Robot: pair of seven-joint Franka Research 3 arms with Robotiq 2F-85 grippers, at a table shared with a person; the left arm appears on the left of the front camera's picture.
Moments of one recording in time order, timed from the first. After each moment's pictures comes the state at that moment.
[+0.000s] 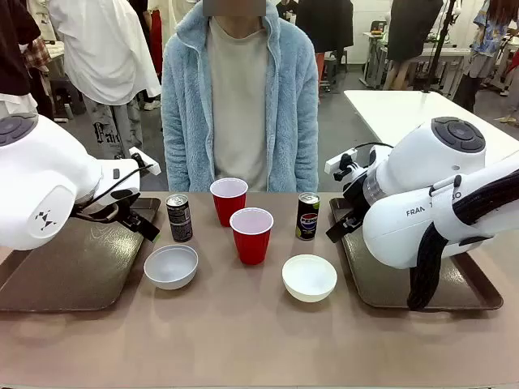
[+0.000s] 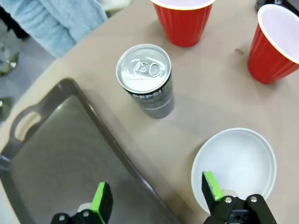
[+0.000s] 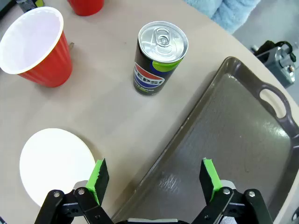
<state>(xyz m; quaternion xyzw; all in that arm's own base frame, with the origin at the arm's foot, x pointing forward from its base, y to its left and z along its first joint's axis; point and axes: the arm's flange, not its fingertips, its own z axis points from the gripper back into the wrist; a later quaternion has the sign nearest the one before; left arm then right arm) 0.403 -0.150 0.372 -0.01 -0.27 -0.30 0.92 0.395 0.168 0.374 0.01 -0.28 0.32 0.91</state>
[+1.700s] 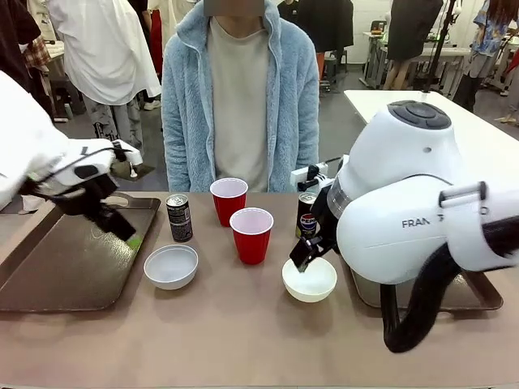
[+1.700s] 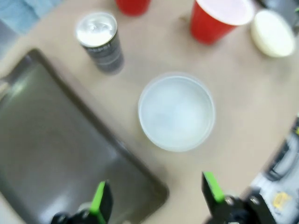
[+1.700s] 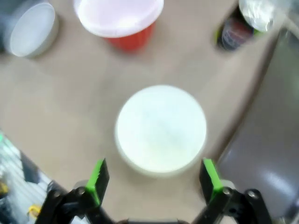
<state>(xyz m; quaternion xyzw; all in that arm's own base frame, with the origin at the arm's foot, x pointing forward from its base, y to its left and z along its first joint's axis) 0.355 -0.119 0.432 -0.09 -0.15 -0.32 0.93 0.306 0.246 0.403 0.05 -0.15 0.25 0.95</state>
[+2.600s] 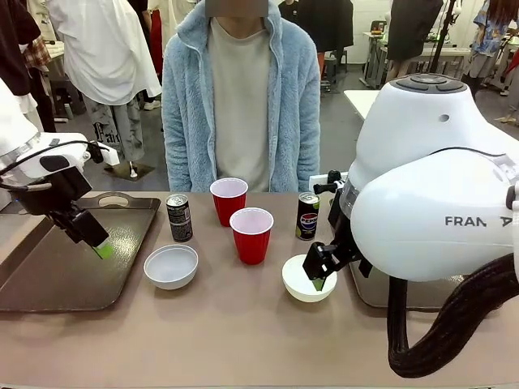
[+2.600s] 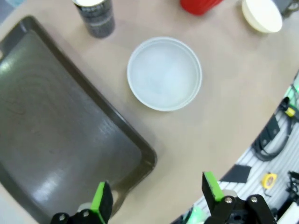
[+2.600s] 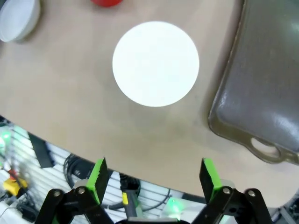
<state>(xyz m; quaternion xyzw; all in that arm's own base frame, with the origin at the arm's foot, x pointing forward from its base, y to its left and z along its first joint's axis) 0.334 -0.106 0.442 -0.10 -0.09 -0.32 0.94 0.268 0.232 0.428 0.03 -0.08 0.17 0.98</state>
